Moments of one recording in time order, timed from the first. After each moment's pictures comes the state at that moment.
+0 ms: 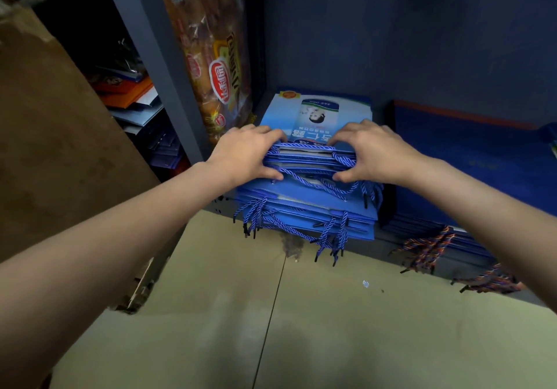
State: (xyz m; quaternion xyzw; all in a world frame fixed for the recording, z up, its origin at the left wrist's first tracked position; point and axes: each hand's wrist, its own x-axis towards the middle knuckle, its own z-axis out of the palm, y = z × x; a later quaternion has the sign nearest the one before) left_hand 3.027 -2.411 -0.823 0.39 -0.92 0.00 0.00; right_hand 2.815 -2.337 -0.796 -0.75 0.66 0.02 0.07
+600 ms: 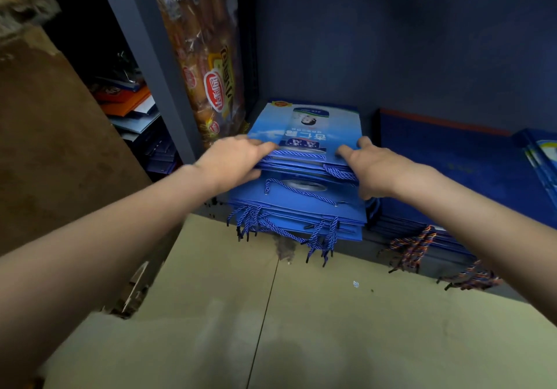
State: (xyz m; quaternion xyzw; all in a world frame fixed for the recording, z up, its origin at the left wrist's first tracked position) left_hand 3.036 -2.404 -0.812 0.34 -0.94 0.07 -0.05; right_hand 2.826 -2.312 -0.779 -0.65 0.73 0.18 0.11
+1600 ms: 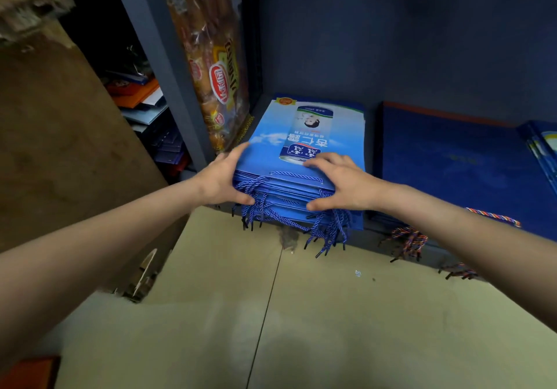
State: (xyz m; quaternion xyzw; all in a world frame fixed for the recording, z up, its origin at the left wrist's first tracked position) left_hand 3.069 -2.380 -0.839 0.51 -0.80 -0.30 -0.01; right_hand 2.833 -2.304 -0.832 -0.74 0.63 -0.02 0.23
